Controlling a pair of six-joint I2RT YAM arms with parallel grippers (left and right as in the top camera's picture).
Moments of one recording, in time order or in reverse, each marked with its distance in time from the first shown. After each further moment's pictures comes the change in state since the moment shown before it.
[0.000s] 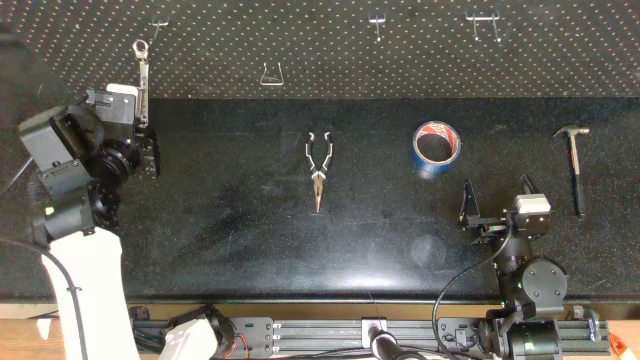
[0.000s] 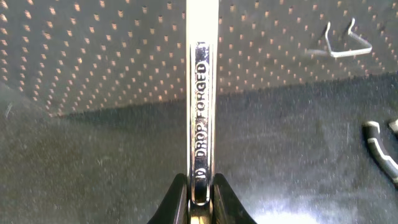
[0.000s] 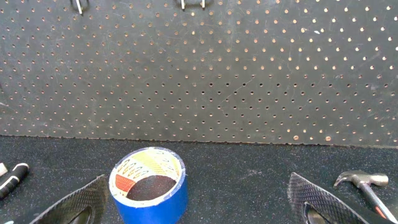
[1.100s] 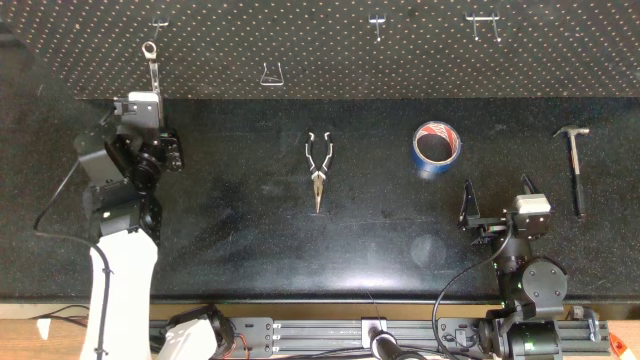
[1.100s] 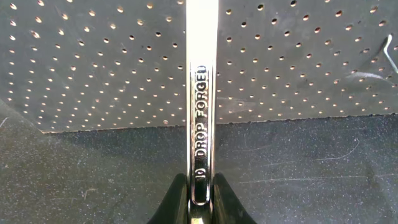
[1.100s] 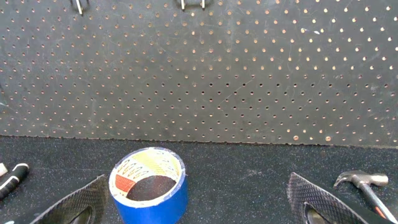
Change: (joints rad) left arm -0.076 0.016 -0.355 0.579 -0.105 -0.130; right arm 0.000 -0.001 0.000 0.000 0.000 0.000
